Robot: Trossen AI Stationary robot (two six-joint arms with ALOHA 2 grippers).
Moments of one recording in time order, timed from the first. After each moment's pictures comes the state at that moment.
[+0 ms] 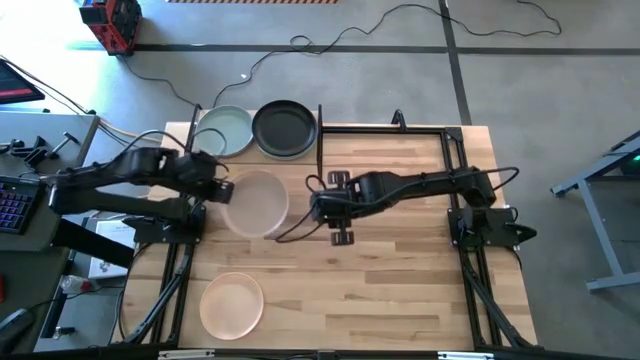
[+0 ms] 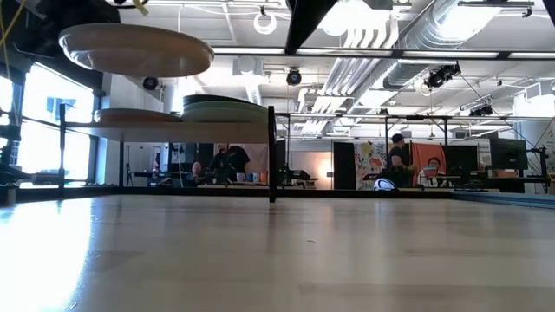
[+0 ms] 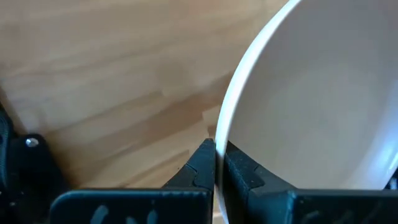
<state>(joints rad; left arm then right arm) 0.13 0.80 0.98 -1.25 -0.05 -1.12 0.15 1.95 2.00 -1.23 0.28 -0.03</state>
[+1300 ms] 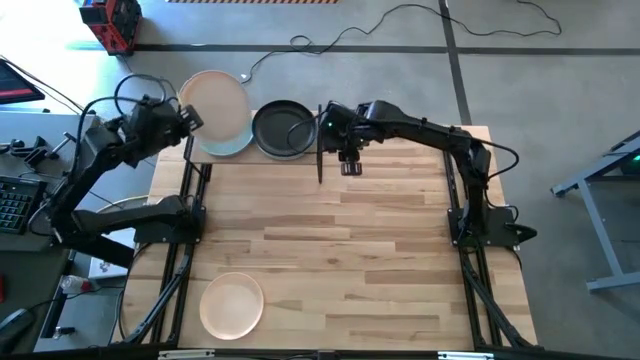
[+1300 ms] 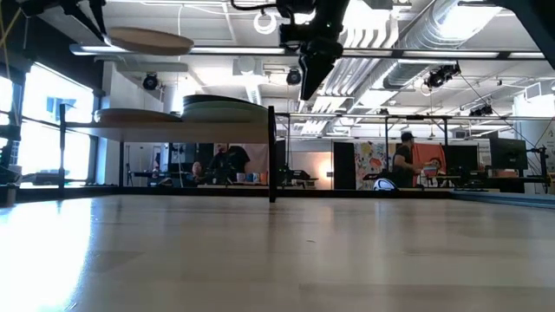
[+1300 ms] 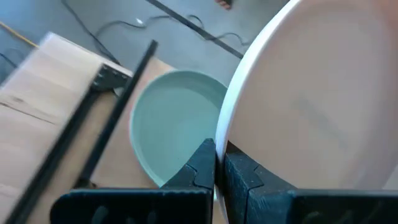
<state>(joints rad) 0.70 0.81 1.30 -1.28 -0.50 -1.12 -0.32 1.95 2.00 -1.22 0.13 -0.45</state>
